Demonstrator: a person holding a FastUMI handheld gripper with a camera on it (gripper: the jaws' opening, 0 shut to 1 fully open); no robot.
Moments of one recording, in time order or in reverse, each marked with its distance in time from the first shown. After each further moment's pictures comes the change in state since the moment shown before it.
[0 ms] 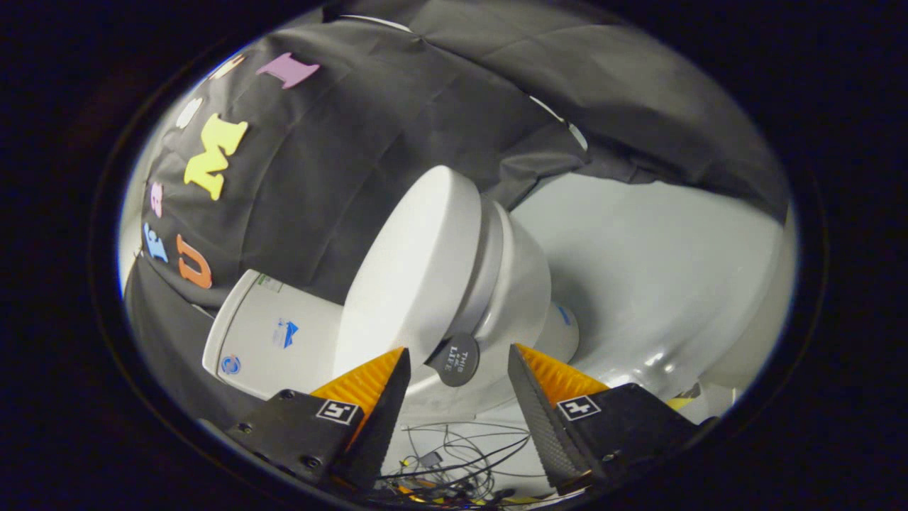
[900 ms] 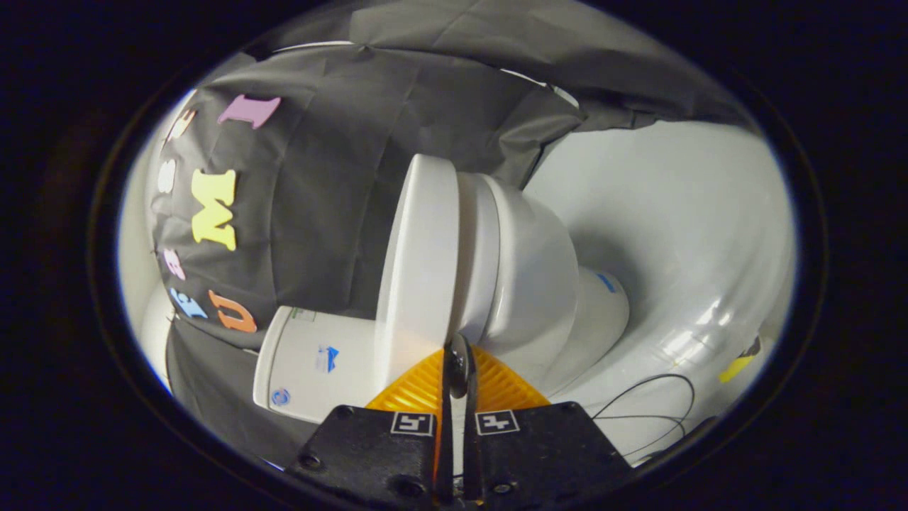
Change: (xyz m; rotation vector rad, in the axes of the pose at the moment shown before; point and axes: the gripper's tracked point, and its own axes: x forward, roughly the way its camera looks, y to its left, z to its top) arm 0.023 0.007 0.003 0.219 0.042 0.169
